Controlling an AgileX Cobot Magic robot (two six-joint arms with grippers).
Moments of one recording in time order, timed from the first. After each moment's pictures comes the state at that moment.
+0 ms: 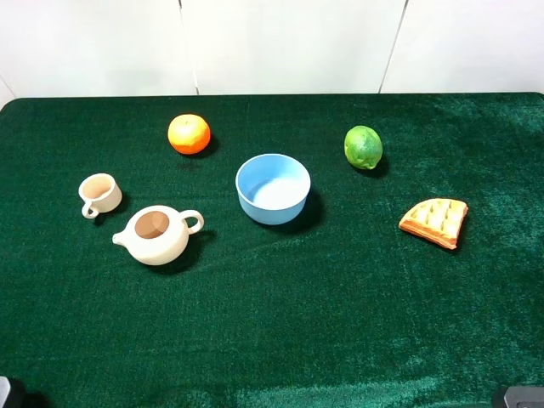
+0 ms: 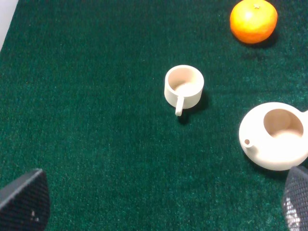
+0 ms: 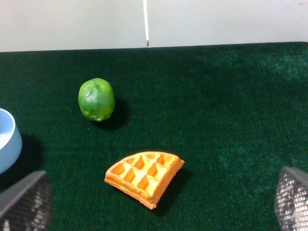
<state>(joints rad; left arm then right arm) 0.04 -0.01 -0.50 -0.03 1.06 0.00 0.06 -0.01 -0.50 0.00 1.03 0.00</state>
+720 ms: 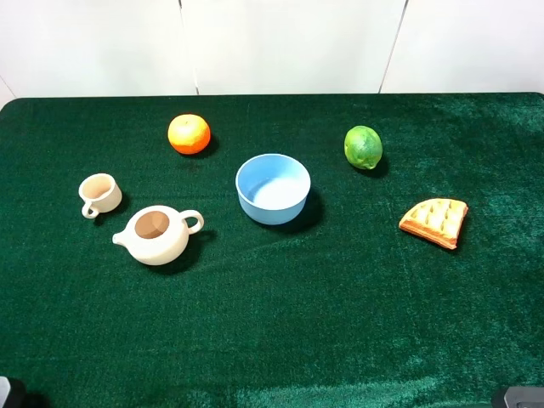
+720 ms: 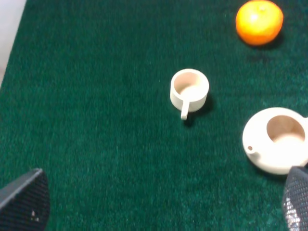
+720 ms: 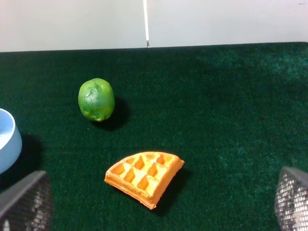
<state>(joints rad) 0.04 0.21 -0.63 -0.01 1.06 0.00 0.06 -0.01 -0.50 0.00 1.03 0.00</state>
